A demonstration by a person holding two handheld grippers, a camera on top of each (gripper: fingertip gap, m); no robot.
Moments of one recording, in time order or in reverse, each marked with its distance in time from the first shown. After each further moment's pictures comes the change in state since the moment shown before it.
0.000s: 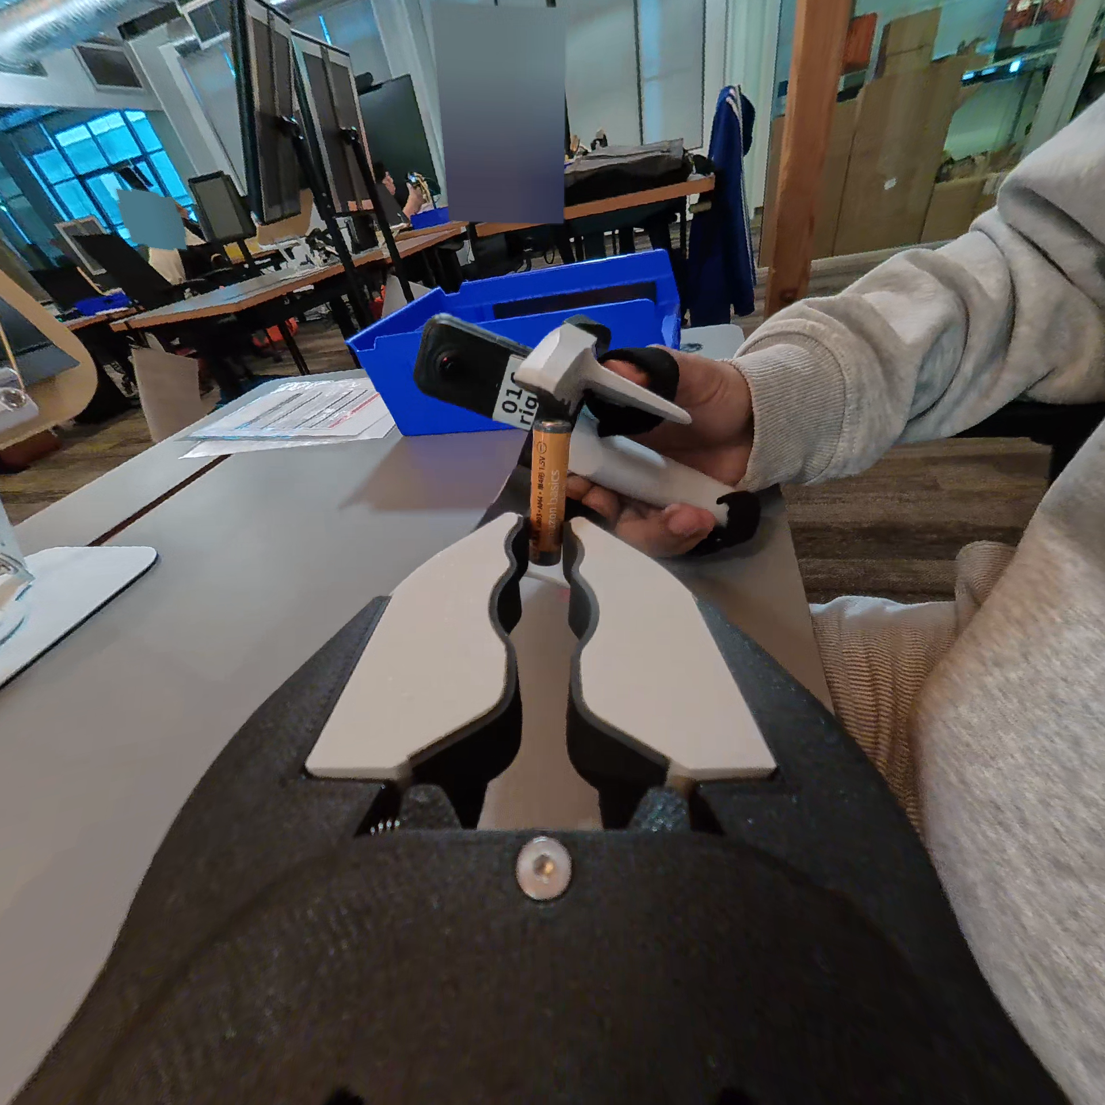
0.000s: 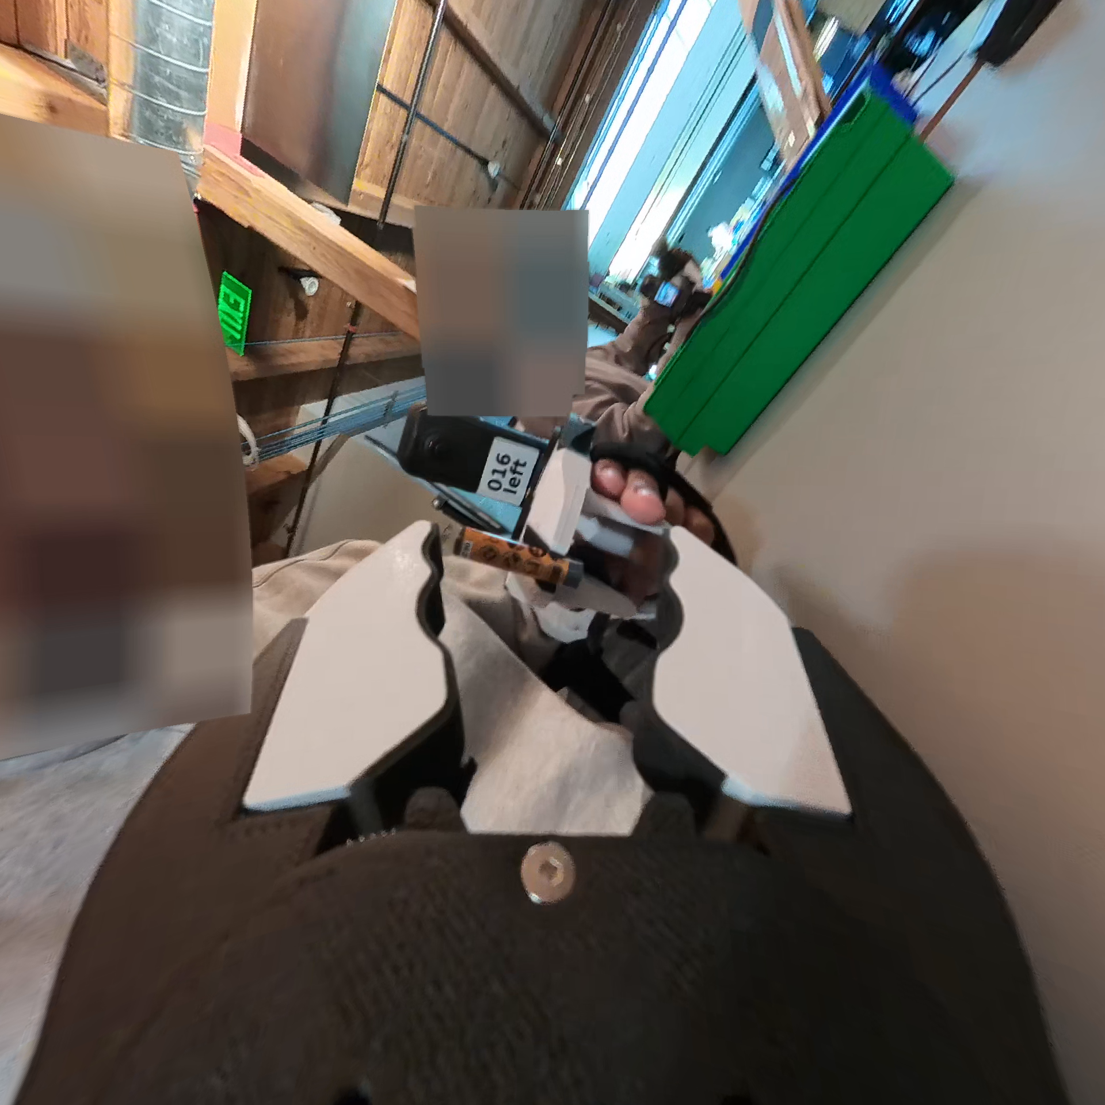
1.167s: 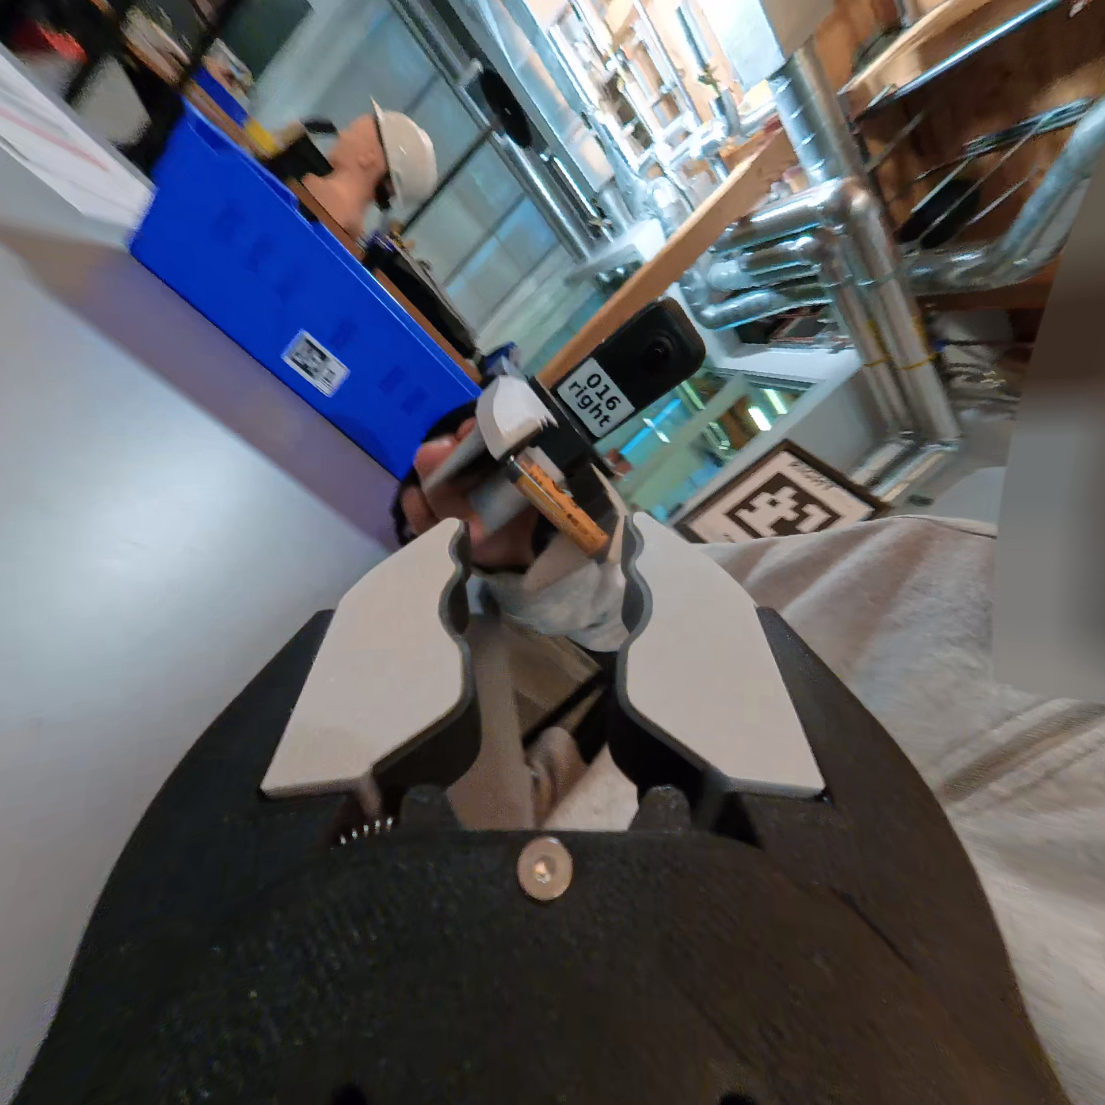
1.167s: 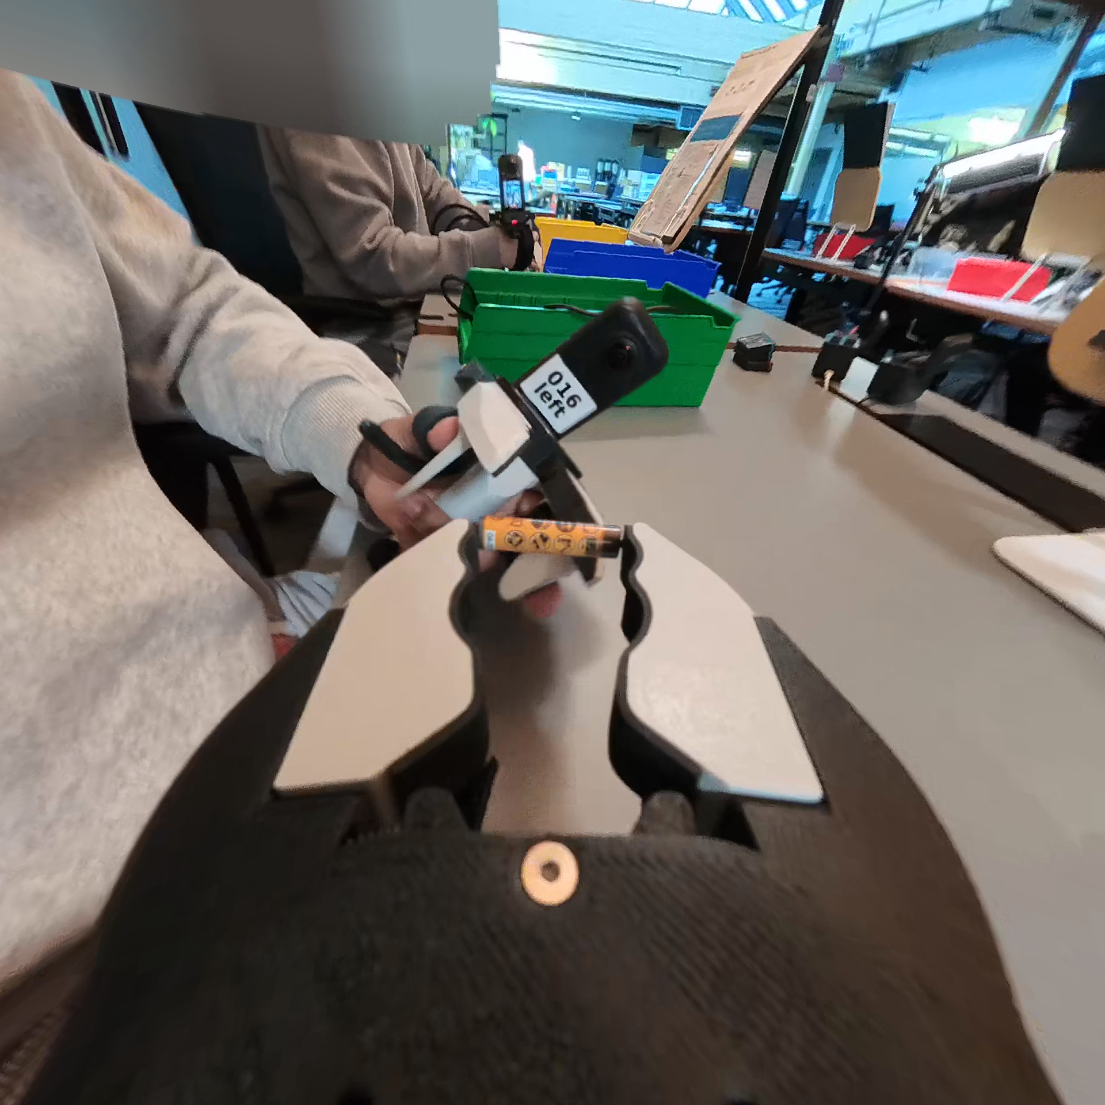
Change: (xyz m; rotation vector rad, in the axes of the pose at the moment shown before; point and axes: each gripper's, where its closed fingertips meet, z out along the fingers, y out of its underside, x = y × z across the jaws) left arm -0.010 -0.005 -0.002 0.242 0.373 -1.010; right arm 0.004 0.001 -0.013 -0.257 0.356 -1.102
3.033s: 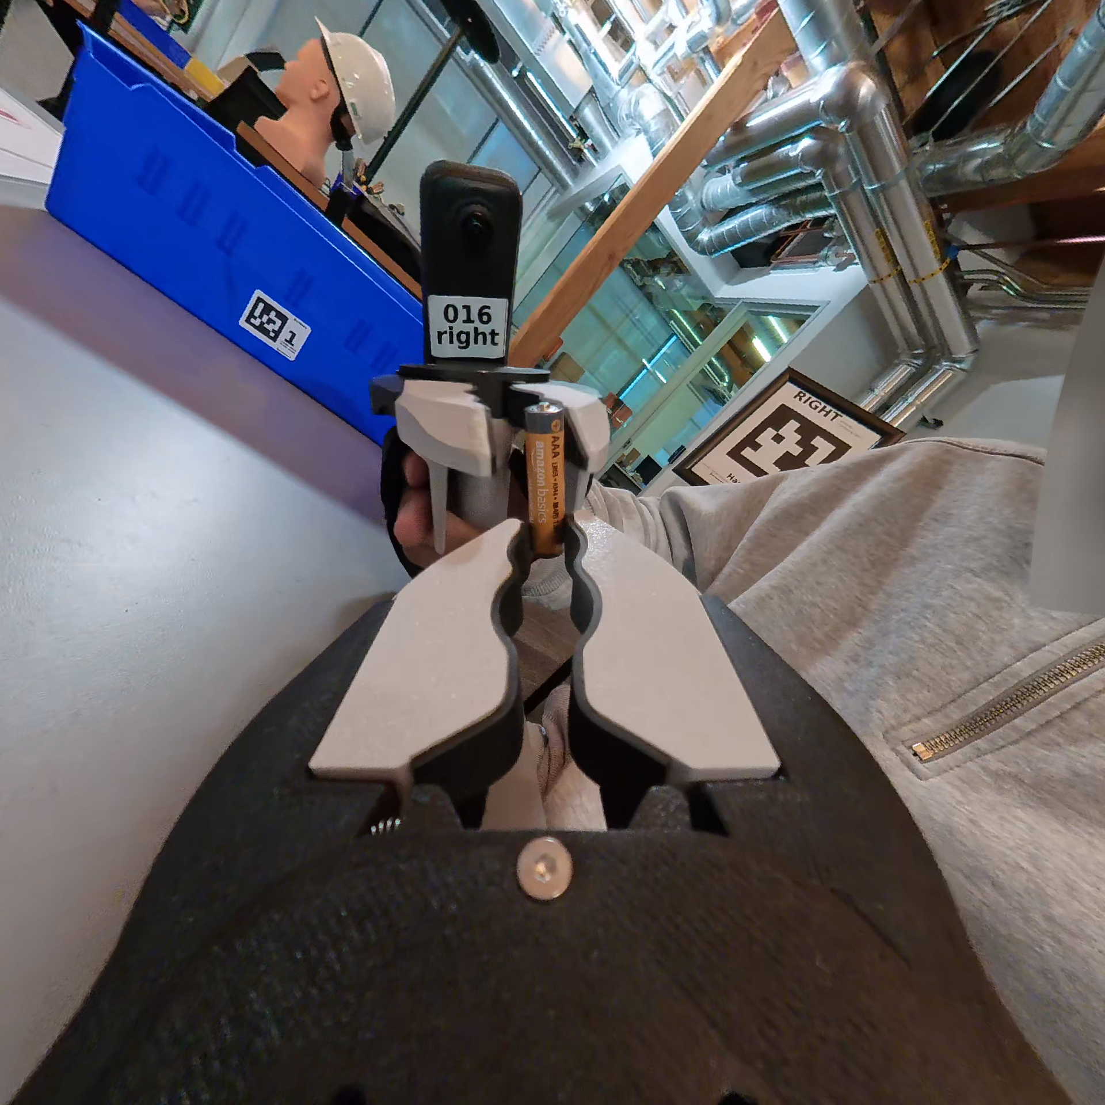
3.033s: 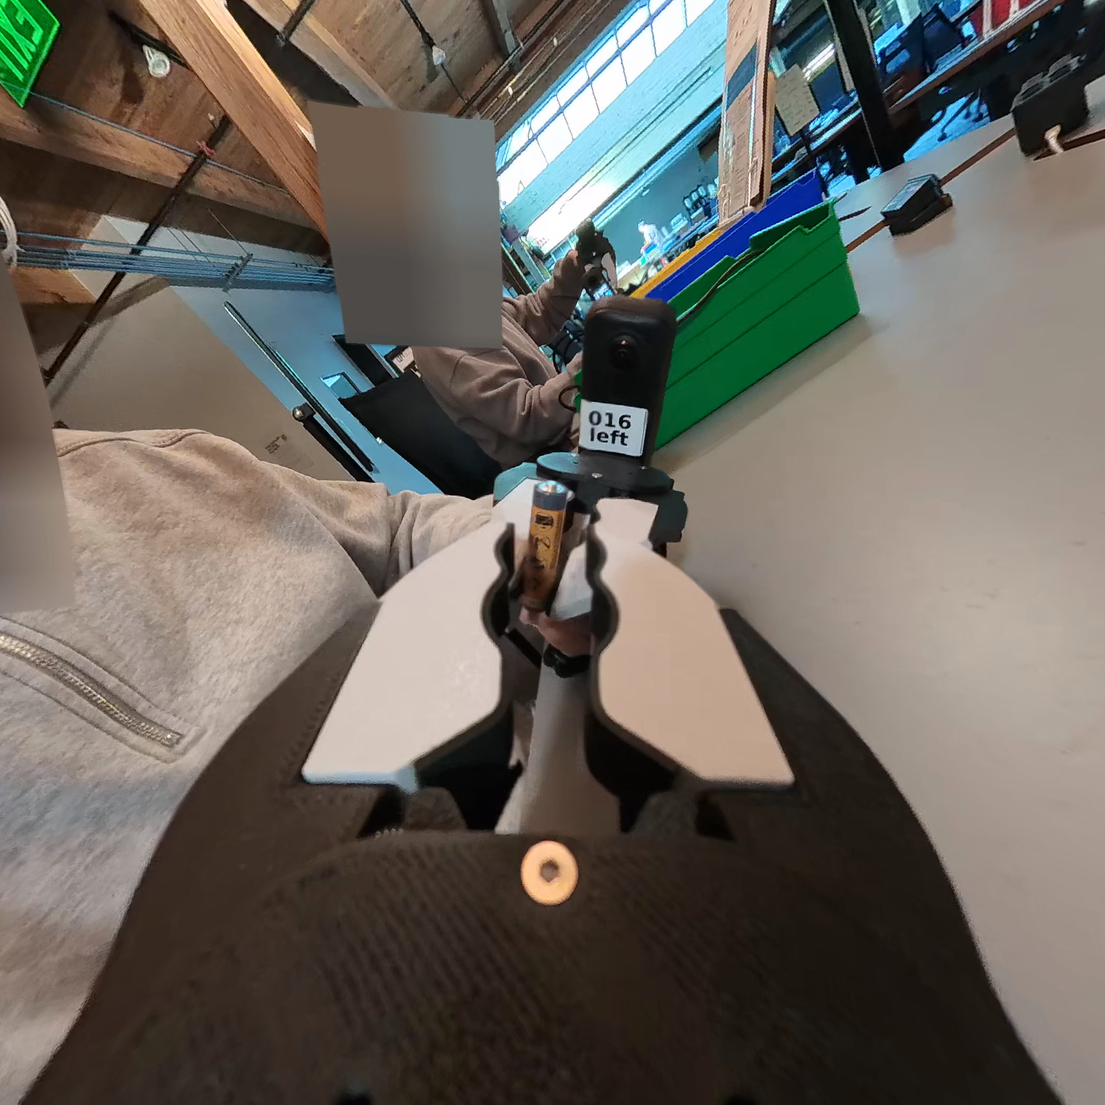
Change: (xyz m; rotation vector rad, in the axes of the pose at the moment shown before) left arm 0.005 0.019 0.008 -0.099 0.035 0.068; right arm -0.001 -0.005 0.008 0.165 -0.206 0.710
